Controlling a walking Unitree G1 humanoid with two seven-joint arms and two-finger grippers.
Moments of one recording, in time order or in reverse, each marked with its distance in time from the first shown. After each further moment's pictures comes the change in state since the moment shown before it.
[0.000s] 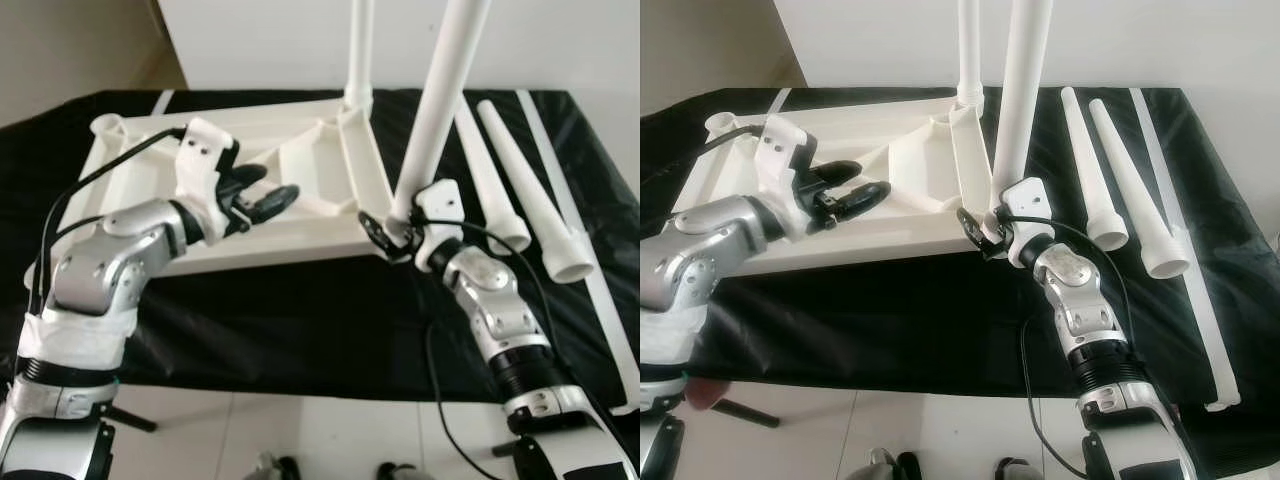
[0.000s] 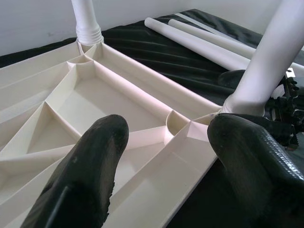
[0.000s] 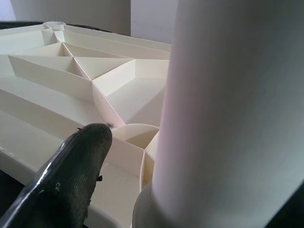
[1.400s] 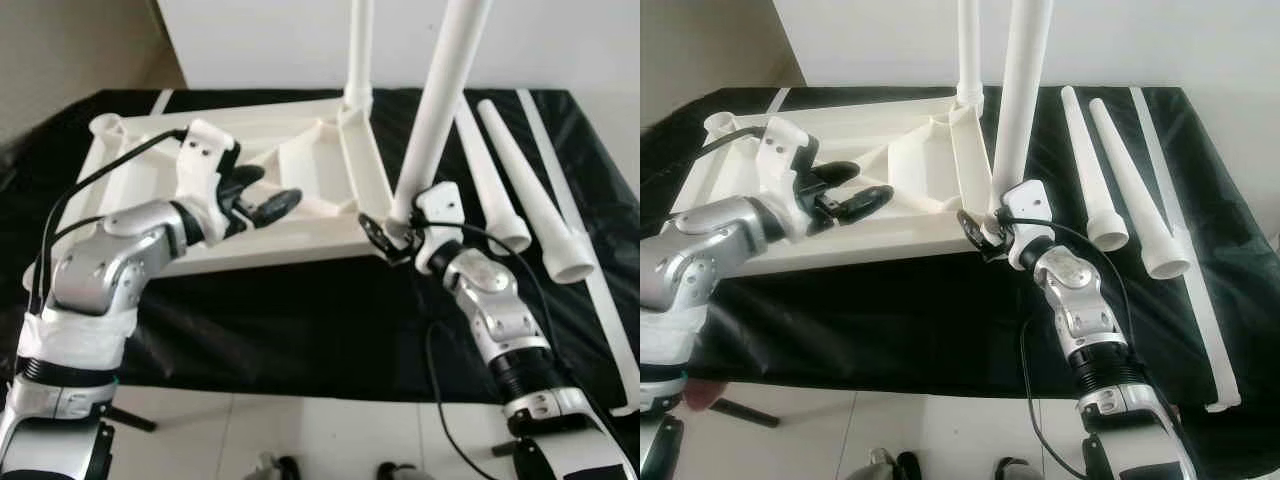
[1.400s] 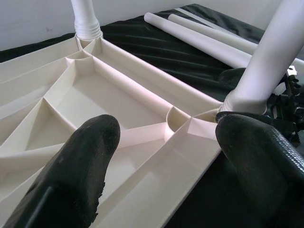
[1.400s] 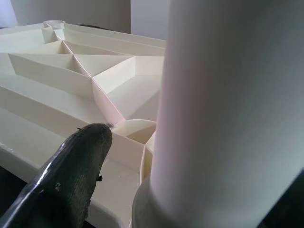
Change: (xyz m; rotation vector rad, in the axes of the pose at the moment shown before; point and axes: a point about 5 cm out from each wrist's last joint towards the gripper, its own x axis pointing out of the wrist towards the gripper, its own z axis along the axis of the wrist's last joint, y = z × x) left arm -0.001 0.000 -0.002 0.004 0.018 0.003; right arm -0.001 0.001 -0.002 0.010 0.003 0.004
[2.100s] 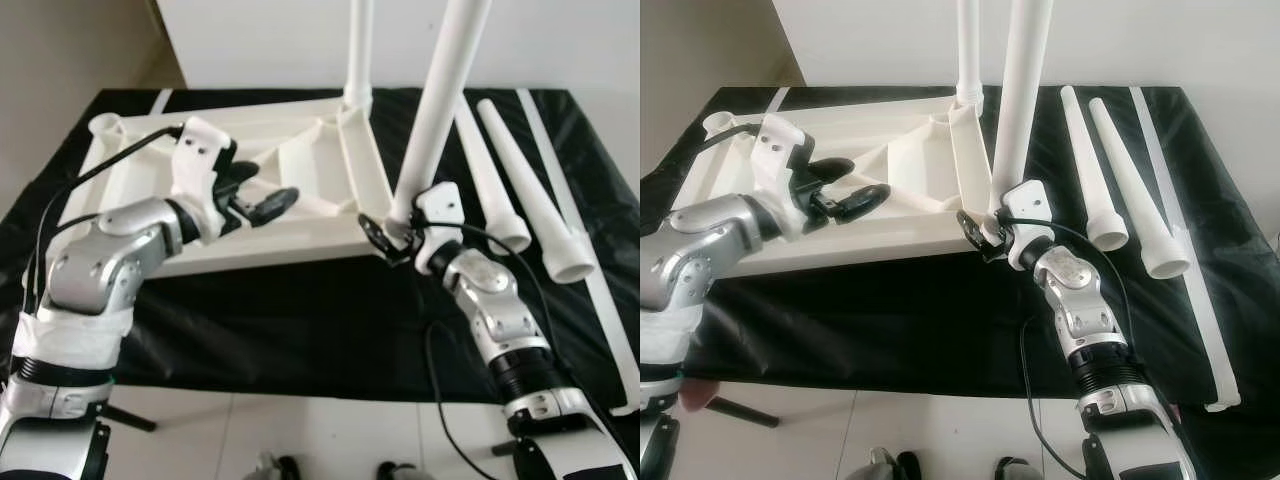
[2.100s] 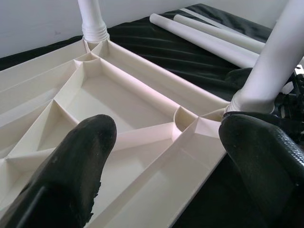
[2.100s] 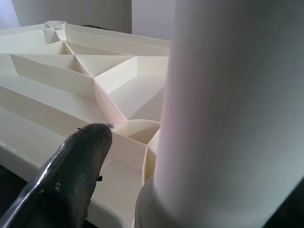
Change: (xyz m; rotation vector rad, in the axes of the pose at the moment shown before) left arm -0.003 0.003 0.002 0.018 -0.004 0.013; right arm 0.000 0.000 0.000 0.004 0.000 0.003
